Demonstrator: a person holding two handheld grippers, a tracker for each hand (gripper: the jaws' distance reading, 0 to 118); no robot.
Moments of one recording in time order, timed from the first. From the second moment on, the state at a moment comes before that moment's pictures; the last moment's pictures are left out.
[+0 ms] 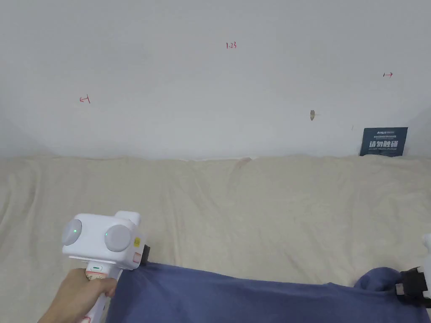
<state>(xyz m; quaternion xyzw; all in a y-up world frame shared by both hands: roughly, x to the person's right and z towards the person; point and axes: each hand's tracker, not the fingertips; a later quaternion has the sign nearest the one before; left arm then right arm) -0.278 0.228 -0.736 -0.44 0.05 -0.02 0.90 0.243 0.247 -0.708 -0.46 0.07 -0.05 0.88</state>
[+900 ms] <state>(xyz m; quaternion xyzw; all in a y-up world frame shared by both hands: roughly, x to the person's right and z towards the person) -0.296 0.554 -0.549 -0.16 0.07 -0.02 0.98 0.234 0.550 -0.611 -0.22 0.08 -0.05 0.97</state>
